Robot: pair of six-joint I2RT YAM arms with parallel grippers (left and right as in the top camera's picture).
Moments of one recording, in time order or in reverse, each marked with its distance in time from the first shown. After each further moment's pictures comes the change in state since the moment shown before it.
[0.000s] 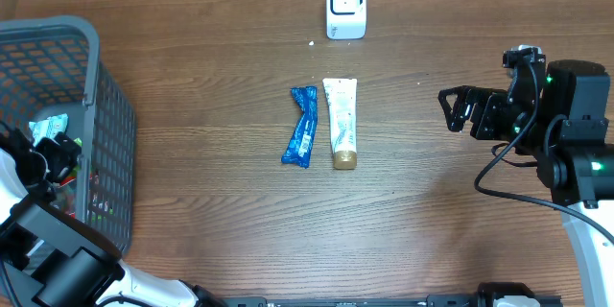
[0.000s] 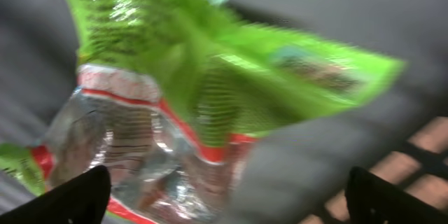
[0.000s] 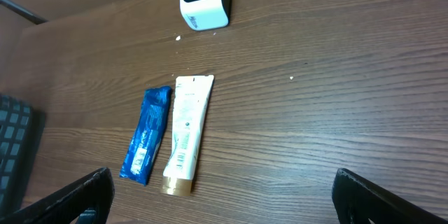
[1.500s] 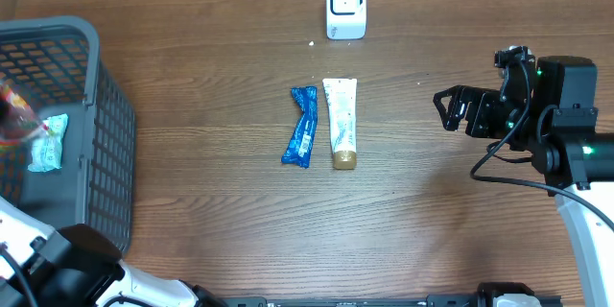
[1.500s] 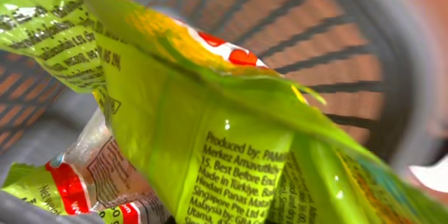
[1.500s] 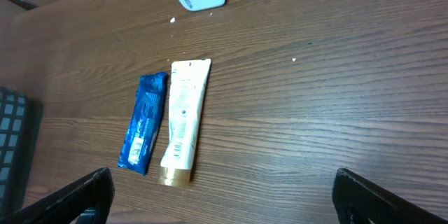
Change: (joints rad) left arm -0.003 0.000 0.791 -0.468 0.258 0.024; right arm 0.000 0.062 0.000 -0.017 -0.018 -0.001
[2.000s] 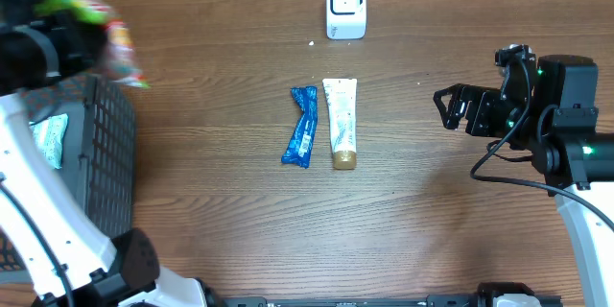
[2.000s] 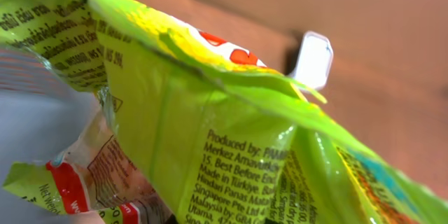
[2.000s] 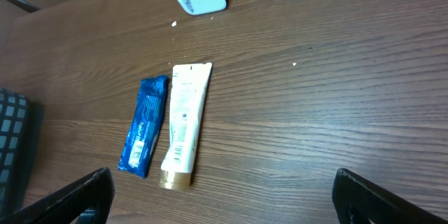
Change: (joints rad) left arm -0.456 -0.110 0.147 -0.098 0.135 0.038; right arm 0.000 0.000 0.000 0.012 0.000 0.001
